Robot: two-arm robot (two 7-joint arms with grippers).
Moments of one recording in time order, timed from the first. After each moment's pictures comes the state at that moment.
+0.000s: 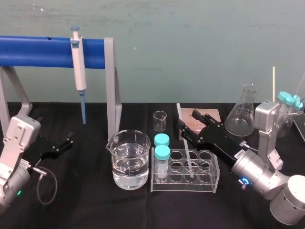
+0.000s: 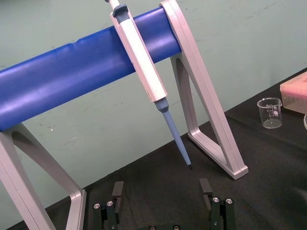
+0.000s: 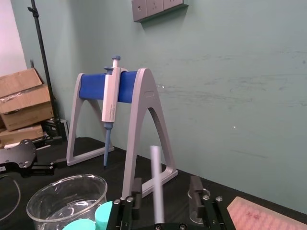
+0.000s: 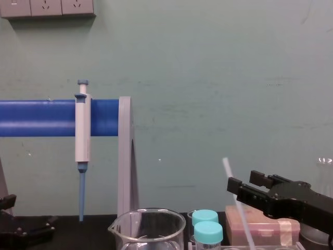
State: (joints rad) left arm -0.20 0.60 0.45 -1.41 -0.25 -0.12 0.03; right arm 0.28 0.32 -0.33 -1.26 0.46 -0.22 0.53
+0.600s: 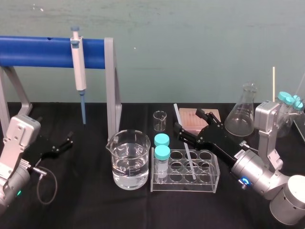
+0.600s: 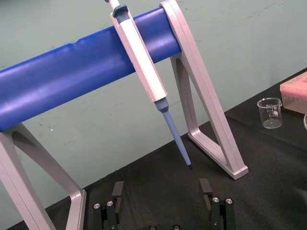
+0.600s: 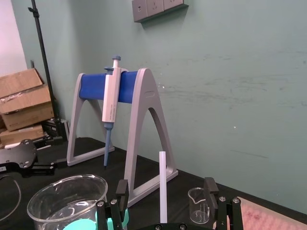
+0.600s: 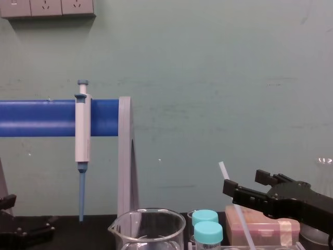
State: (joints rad) left arm -0.20 0.60 0.45 -1.41 -0.25 -0.12 0.03; right arm 0.28 0.32 -0.33 -1.26 0.46 -0.22 0.53
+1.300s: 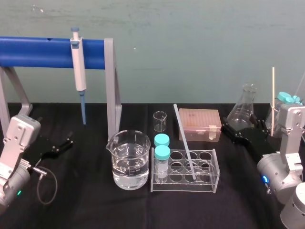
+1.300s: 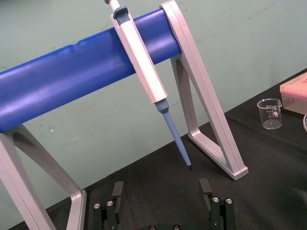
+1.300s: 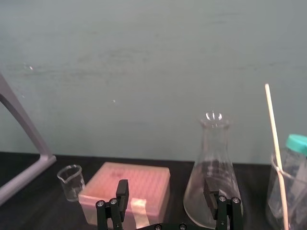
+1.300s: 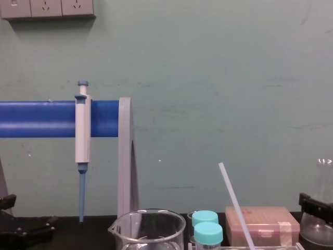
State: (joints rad) left arm -0.20 0.60 0.45 -1.41 -0.25 -0.12 0.03; right arm 0.21 0.26 -0.18 -1.29 0.32 -0.10 0.10
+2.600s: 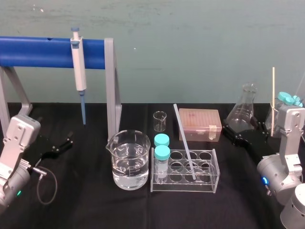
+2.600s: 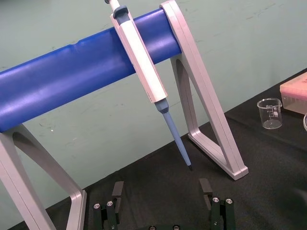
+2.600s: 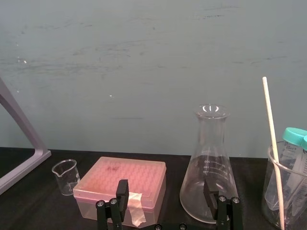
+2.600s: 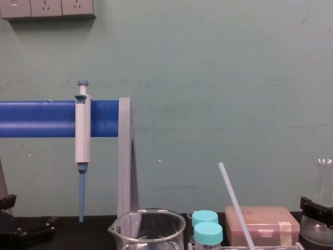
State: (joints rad) left arm -0.20 0.60 0.45 -1.41 -0.25 -0.12 0.03; right arm 0.21 0.26 -0.17 -1.27 0.31 -0.09 0.09
